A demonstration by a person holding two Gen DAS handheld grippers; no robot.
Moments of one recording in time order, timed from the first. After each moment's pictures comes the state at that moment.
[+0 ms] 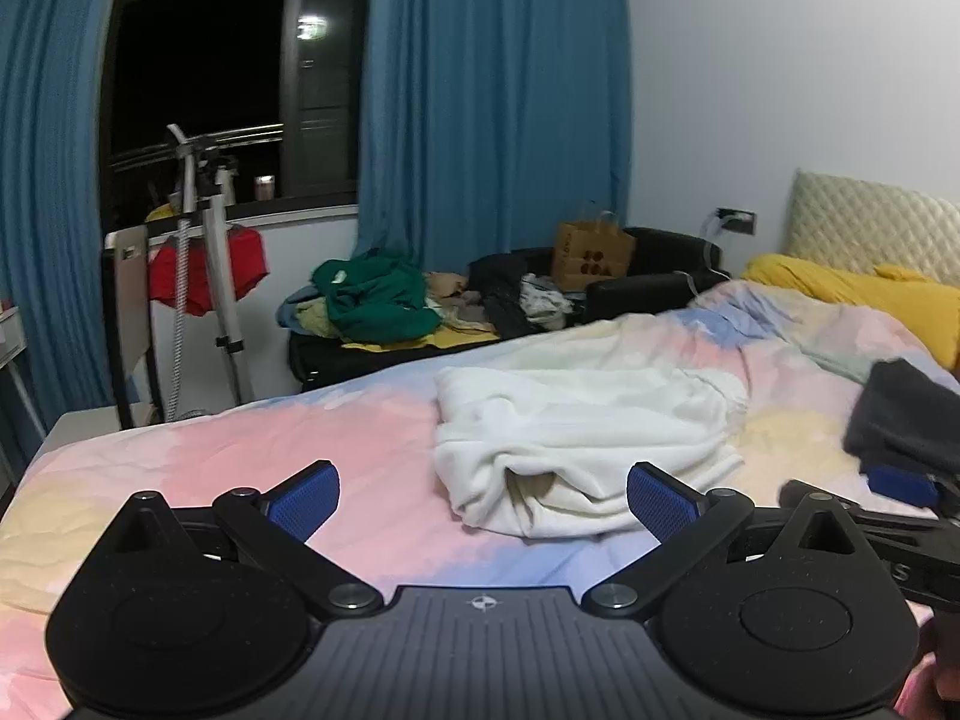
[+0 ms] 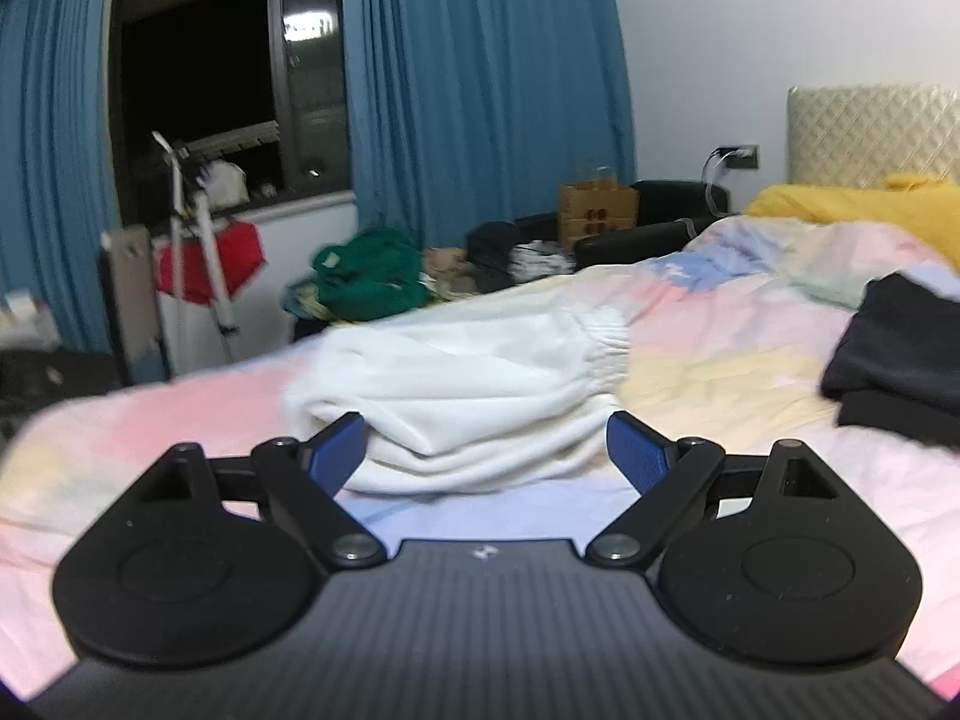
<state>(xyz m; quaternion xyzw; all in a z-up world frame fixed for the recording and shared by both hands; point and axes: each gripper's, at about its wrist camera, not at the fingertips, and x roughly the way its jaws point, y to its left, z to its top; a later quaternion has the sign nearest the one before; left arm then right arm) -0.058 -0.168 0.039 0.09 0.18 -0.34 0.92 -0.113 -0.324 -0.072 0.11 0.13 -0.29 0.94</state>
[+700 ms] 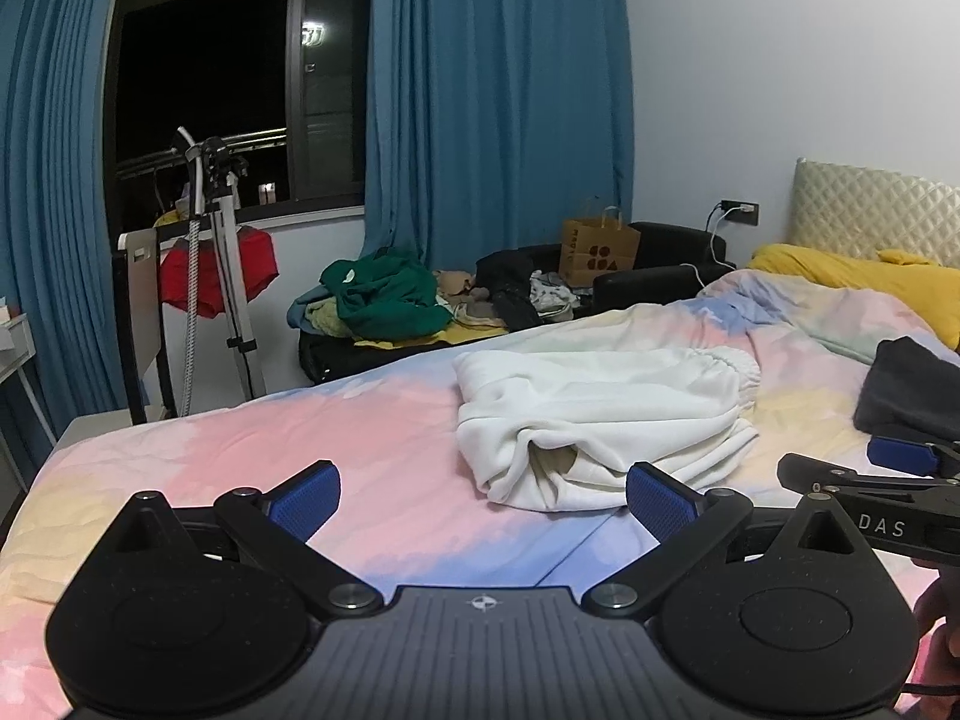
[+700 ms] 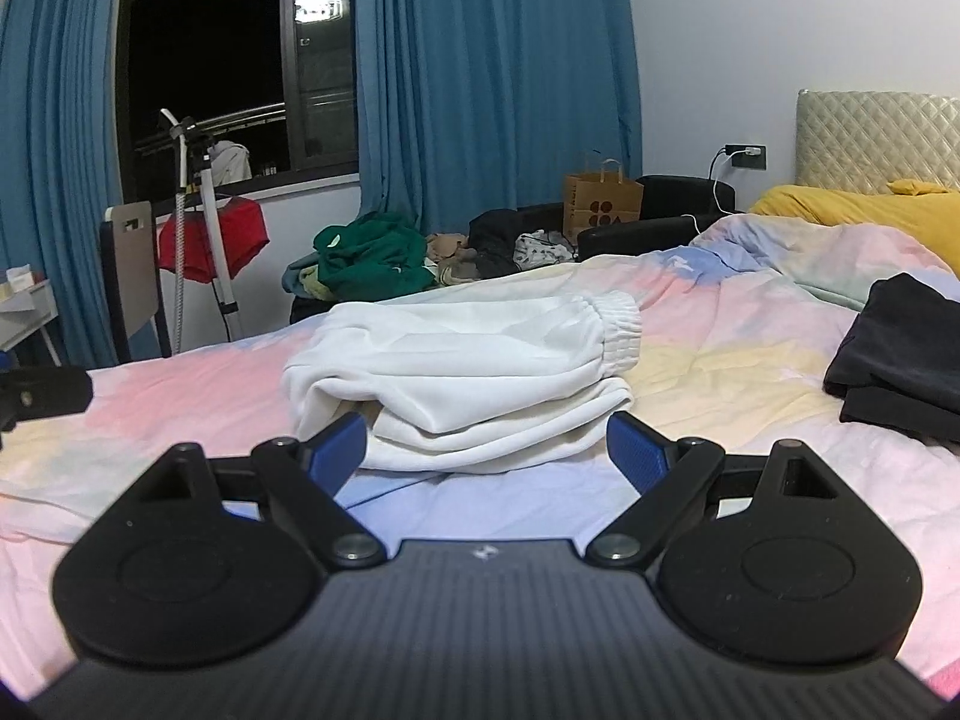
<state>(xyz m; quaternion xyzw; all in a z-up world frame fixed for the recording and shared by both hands) -0.061 -0.140 0.017 0.10 0.17 -0.32 0.92 -0.106 -0.312 -0.079 0.10 0.14 -0.28 0.94</state>
